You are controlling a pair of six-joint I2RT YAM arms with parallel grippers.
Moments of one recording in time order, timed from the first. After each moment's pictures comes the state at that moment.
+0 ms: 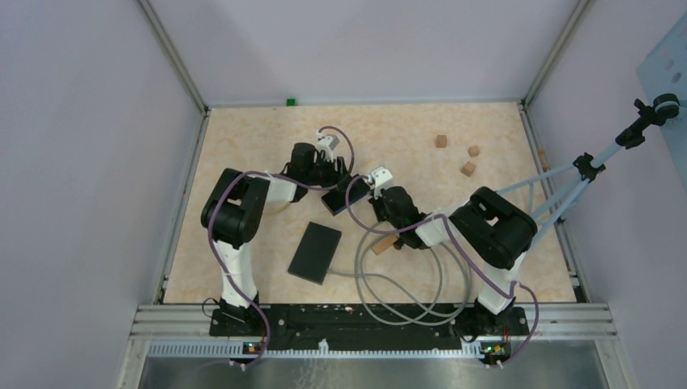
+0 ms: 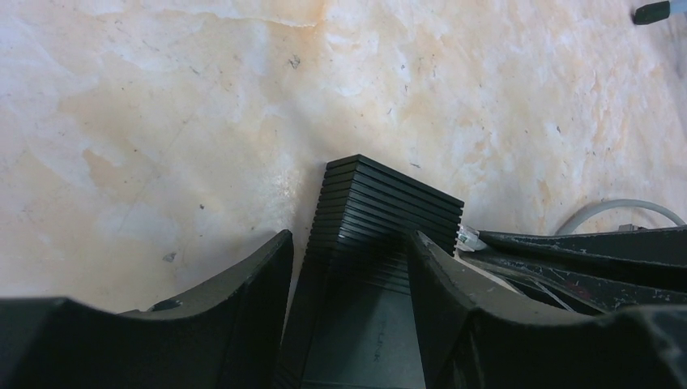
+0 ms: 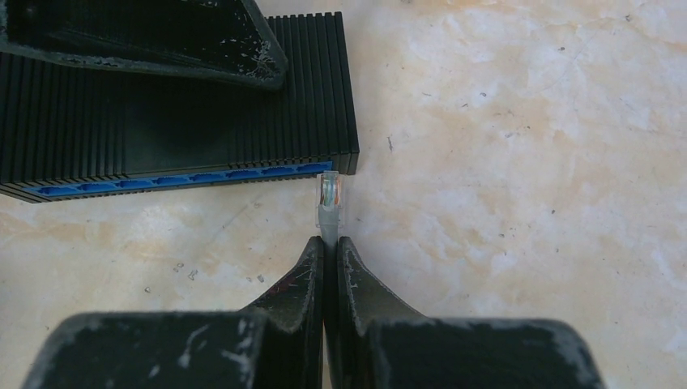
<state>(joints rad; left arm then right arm) -0.36 1.99 1.03 0.41 0.55 -0.30 0.76 1.84 0.68 0.72 0.23 0.03</state>
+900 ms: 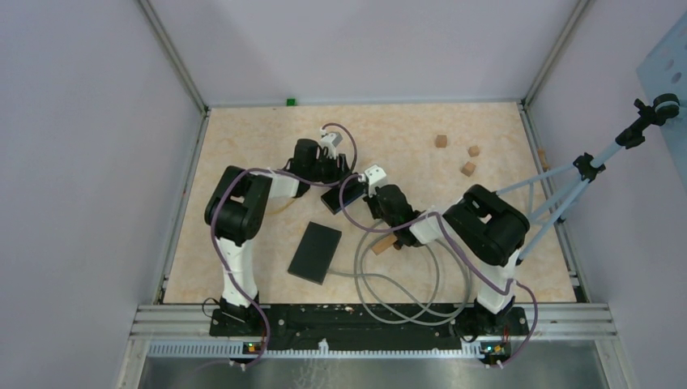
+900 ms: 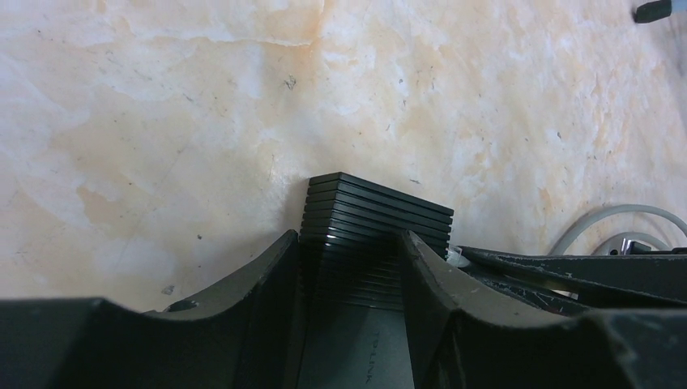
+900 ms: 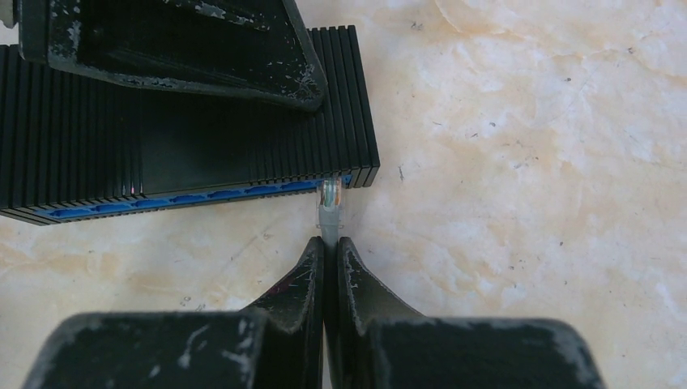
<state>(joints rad) -0.37 2.03 1.10 0.35 0.57 -0.29 0.77 1.88 0.74 0.72 0.25 0.01</state>
